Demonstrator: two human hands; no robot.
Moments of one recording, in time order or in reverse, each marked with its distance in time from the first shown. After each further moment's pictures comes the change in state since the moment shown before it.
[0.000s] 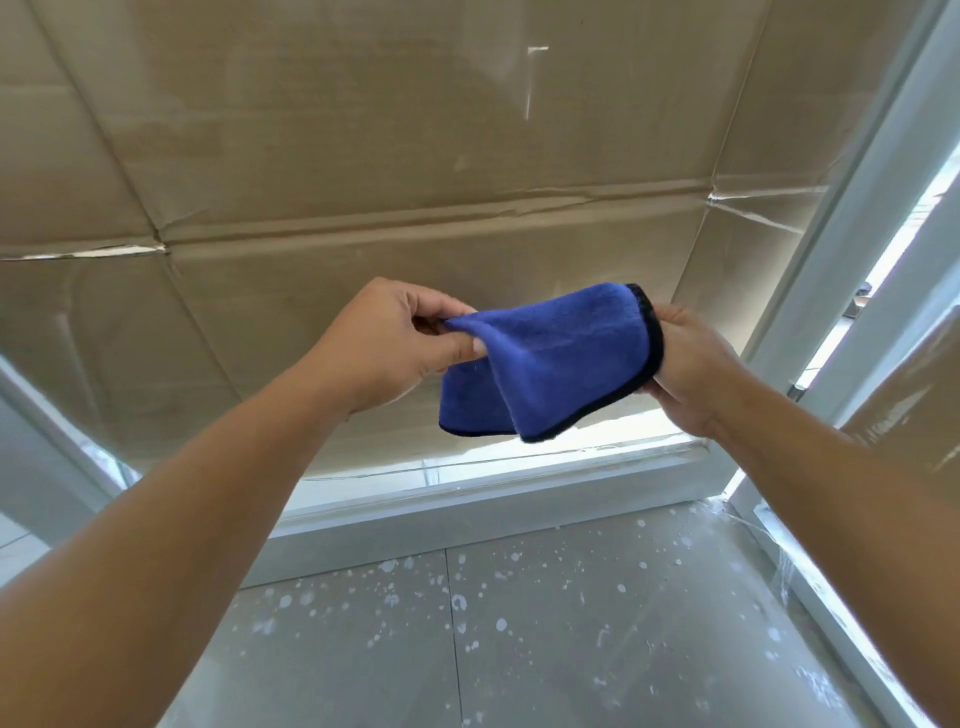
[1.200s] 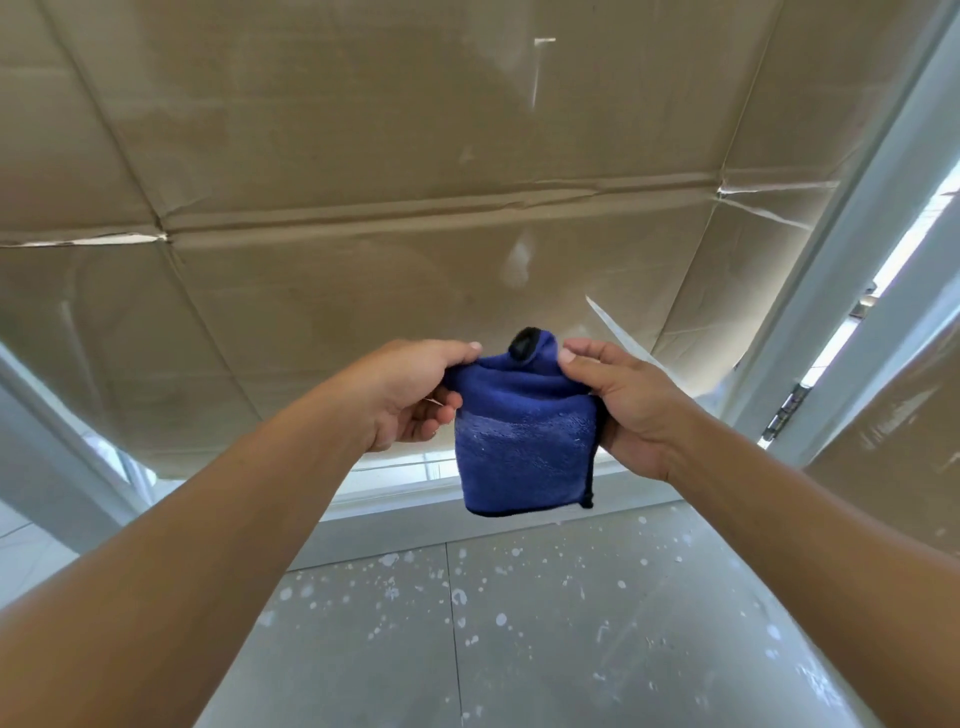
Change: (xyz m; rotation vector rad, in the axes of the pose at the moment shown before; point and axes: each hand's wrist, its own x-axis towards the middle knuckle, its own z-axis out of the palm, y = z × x) left_hand 0.005 -0.018 0.028 -0.327 -0.072 -0.677; right_hand -0.011 0.027 0.038 0.358 -0.001 0.329
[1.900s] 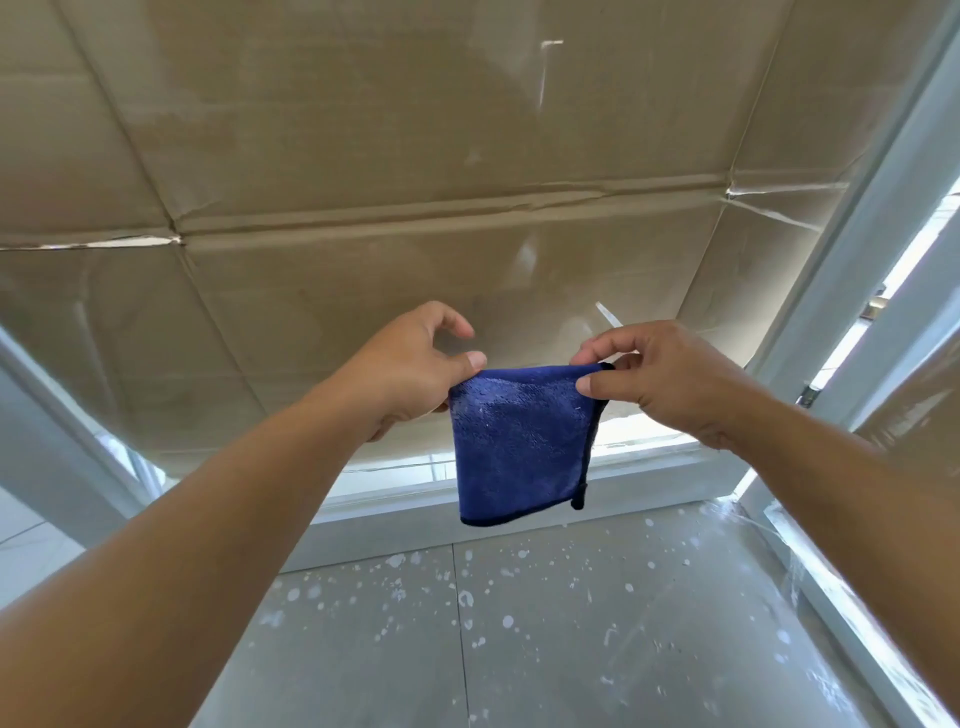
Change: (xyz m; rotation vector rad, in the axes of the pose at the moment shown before) left_hand -0.003 0.001 -0.009 0.256 0.112 0.349; right_hand -0.011 -0.037 -0.020 -0.825 -0.042 -0.277
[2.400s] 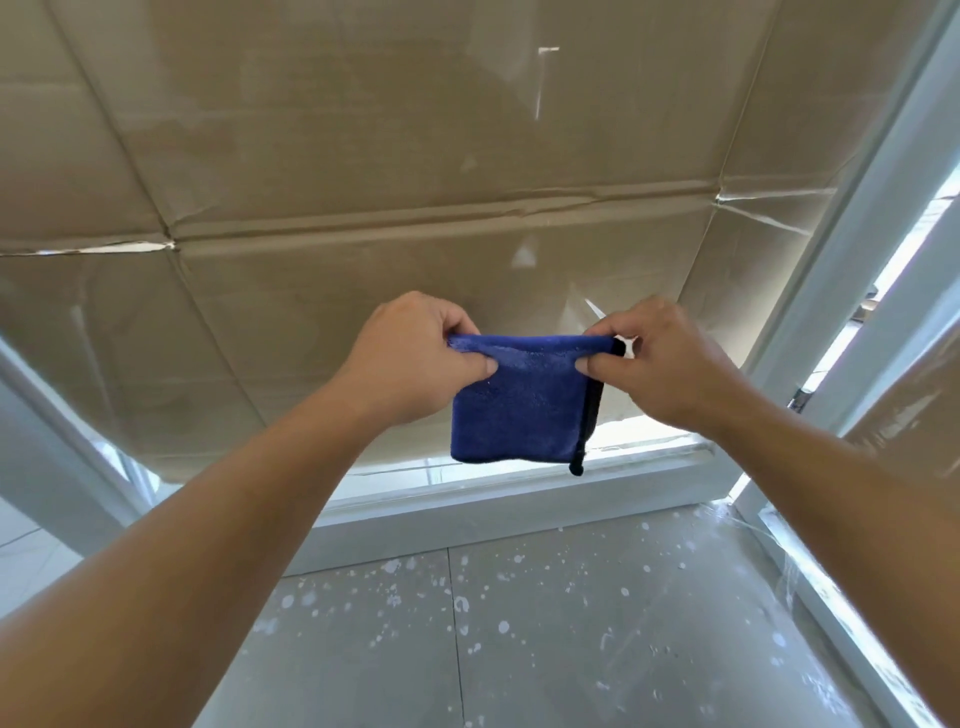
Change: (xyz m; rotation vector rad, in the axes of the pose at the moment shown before) left_hand -0.008 0.018 -0.002 0.420 0.185 0.303; right_hand 0.006 -0.002 -0.006 -0.407 0.224 -0.230
